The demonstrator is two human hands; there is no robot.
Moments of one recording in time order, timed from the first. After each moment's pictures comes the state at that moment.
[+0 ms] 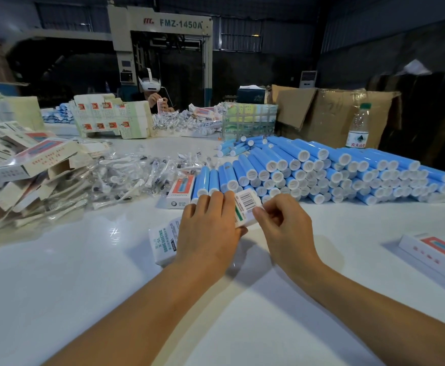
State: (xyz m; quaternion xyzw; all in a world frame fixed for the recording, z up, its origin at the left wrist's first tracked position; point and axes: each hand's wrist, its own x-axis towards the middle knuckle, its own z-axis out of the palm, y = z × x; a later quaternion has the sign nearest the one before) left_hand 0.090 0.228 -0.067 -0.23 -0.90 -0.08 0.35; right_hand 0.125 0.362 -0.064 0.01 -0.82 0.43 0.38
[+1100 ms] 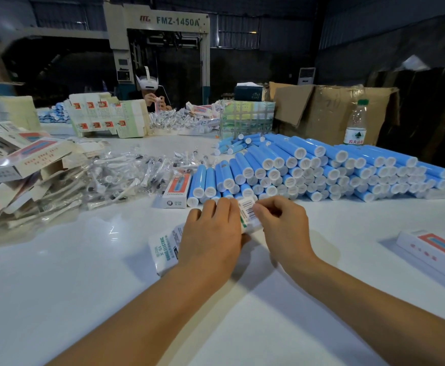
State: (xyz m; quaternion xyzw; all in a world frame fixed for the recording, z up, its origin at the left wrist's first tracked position) left_hand 0.102 0.237 -0.066 -0.24 -0.89 0.00 0.38; right_hand 0.115 0.365 -0.064 -0.06 -0.77 0.55 0.32
